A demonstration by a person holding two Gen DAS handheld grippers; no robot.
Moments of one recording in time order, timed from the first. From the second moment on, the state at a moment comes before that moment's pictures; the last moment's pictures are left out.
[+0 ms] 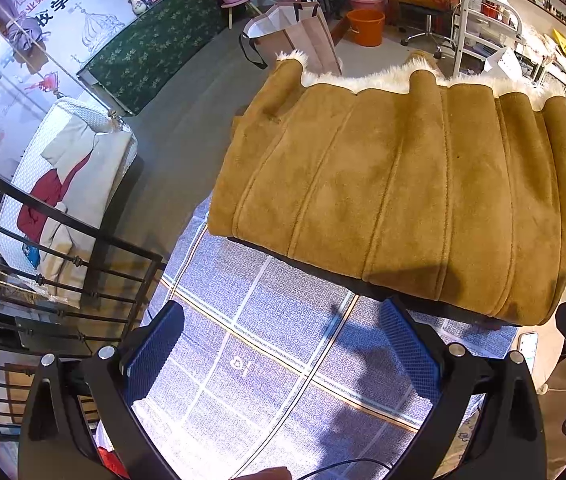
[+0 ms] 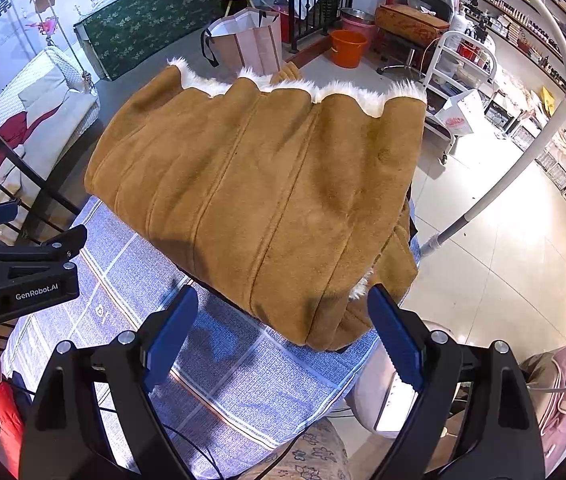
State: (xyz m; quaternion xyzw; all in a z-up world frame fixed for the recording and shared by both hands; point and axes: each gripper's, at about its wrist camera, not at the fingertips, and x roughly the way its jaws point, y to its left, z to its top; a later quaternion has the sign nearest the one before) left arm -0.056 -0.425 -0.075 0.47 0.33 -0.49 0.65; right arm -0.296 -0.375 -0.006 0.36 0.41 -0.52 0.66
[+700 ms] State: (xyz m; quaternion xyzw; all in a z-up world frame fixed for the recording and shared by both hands) left arm -0.056 -0.426 -0.074 0.47 0.33 -0.49 0.65; right arm -0.297 -0.376 -0.006 0.36 0.41 -0.52 0.66
